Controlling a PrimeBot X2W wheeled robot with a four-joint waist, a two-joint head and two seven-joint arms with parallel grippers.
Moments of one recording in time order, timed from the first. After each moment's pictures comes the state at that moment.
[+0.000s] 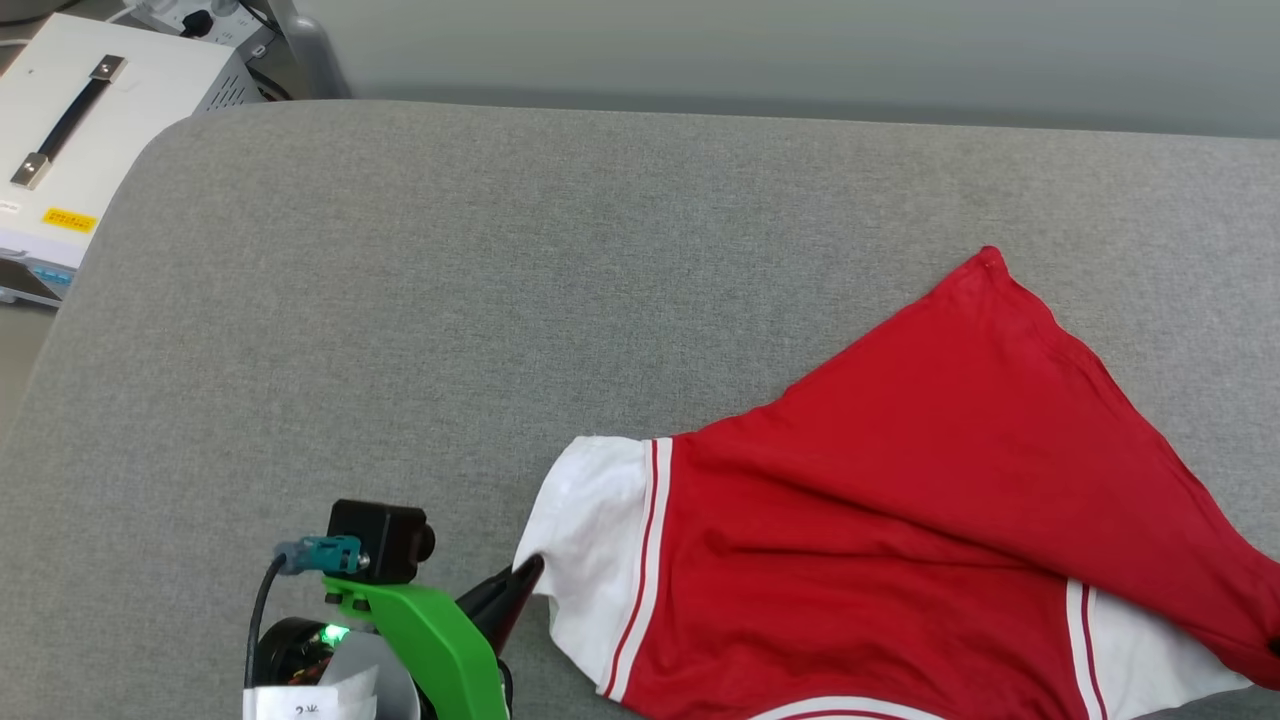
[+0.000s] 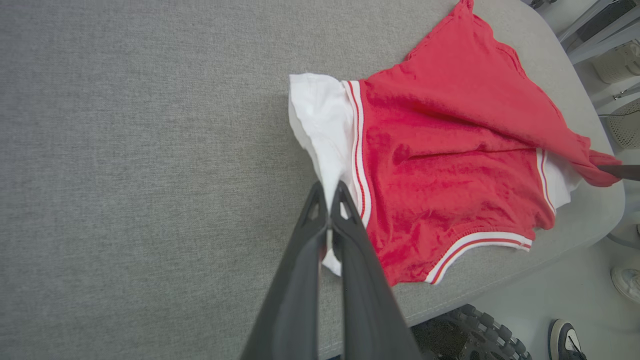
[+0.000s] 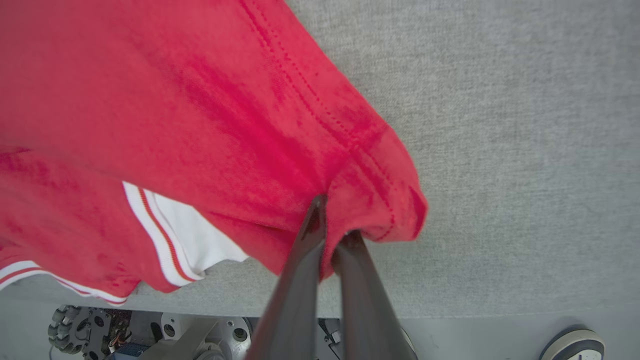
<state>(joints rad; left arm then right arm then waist) -0.01 0.48 -0.47 -0.32 -0.78 0.17 0.43 0.02 -0.44 -0.30 0.03 0.60 0.13 1.05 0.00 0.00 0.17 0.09</state>
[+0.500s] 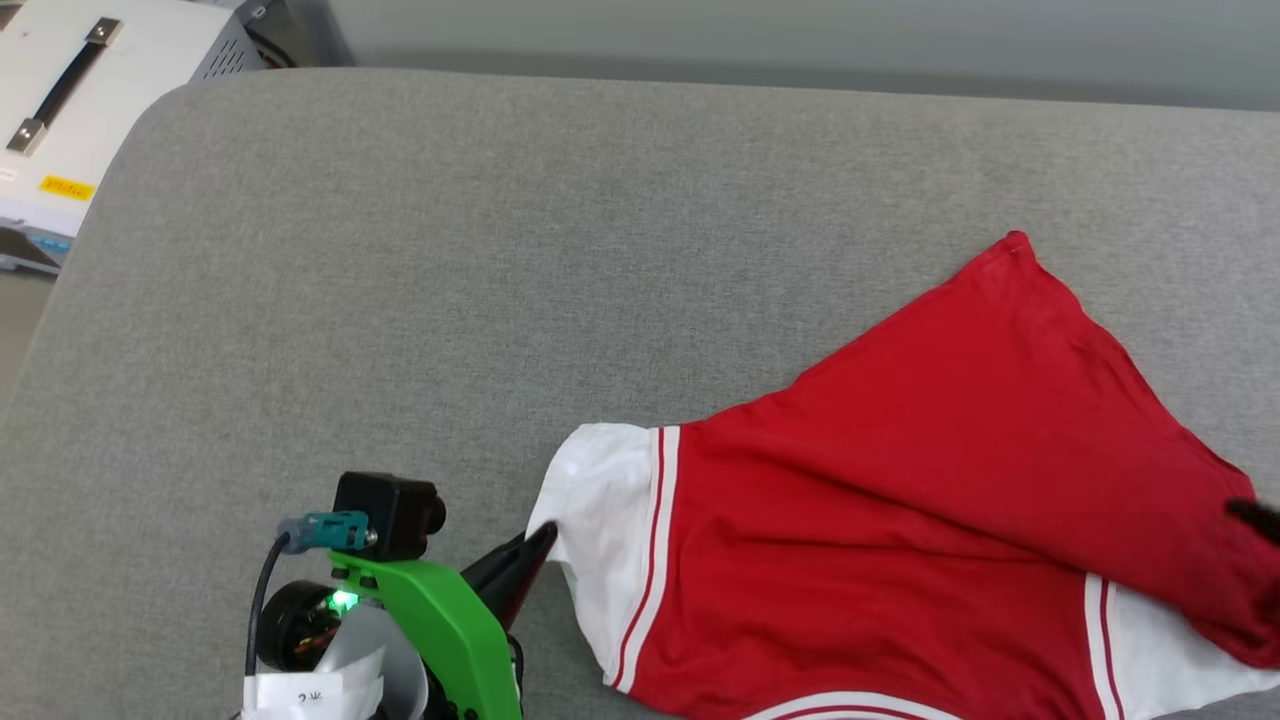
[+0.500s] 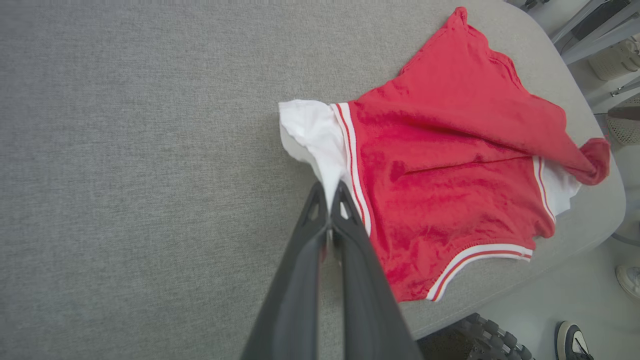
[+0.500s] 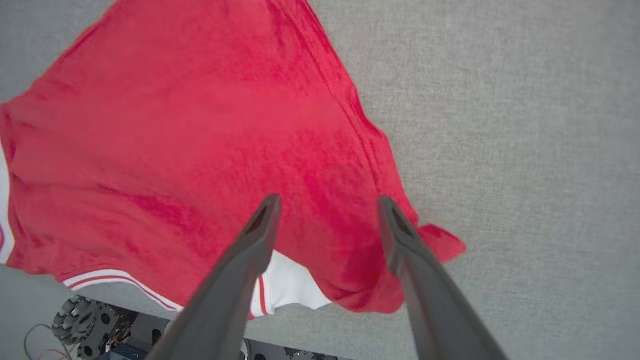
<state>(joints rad) -0.06 0.49 -0.48 -0.34 -0.77 0.17 0.43 -0.09 -0.46 -0.28 -0.20 0.64 0.13 1.20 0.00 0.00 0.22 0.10</state>
